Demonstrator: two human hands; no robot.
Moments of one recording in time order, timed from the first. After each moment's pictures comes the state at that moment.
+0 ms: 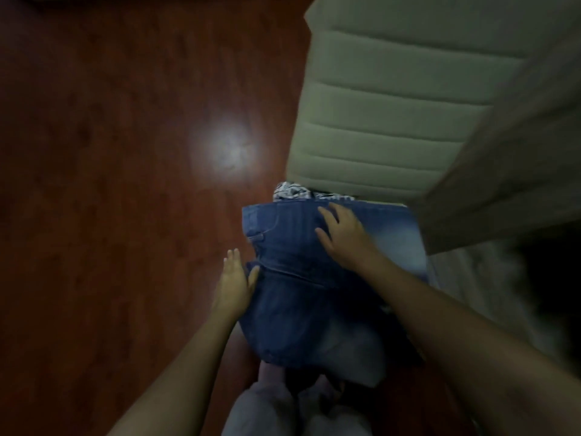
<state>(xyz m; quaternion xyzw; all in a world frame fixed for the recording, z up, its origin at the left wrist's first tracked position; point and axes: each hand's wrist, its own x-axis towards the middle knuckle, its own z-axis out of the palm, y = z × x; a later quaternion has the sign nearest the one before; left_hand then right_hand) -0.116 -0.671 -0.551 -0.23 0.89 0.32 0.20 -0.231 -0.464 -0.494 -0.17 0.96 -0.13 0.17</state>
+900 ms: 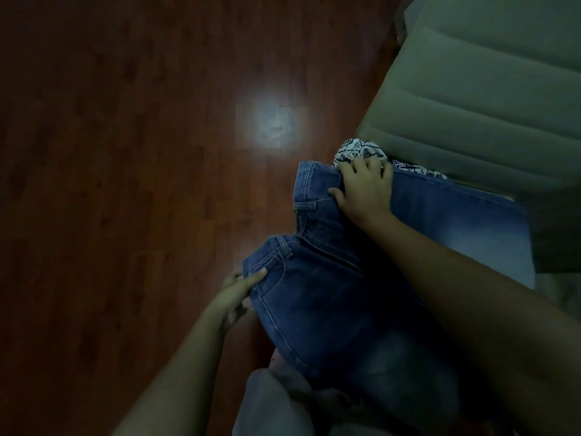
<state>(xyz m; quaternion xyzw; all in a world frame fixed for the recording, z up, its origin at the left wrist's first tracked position) -0.056 -0.727 -0.682 -0.53 0.45 0.69 0.19 -0.282 -0.561 -0.623 -0.25 0.97 -0.02 0.03</state>
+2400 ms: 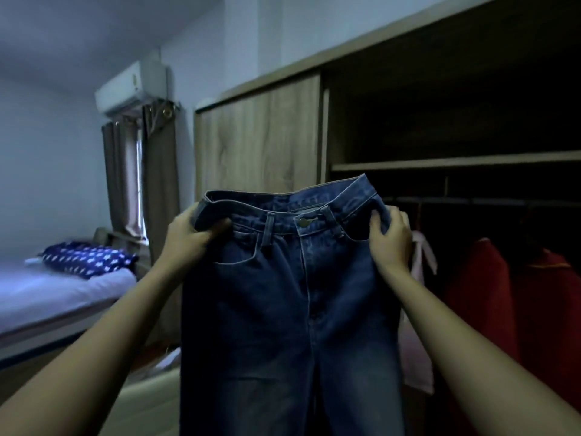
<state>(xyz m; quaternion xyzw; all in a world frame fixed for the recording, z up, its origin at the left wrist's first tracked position) -0.220 -0.435 0.175 0.33 0.67 0.63 -0.22 -0.090 -0.129 0.170 0.11 0.70 -0.35 -0.61</state>
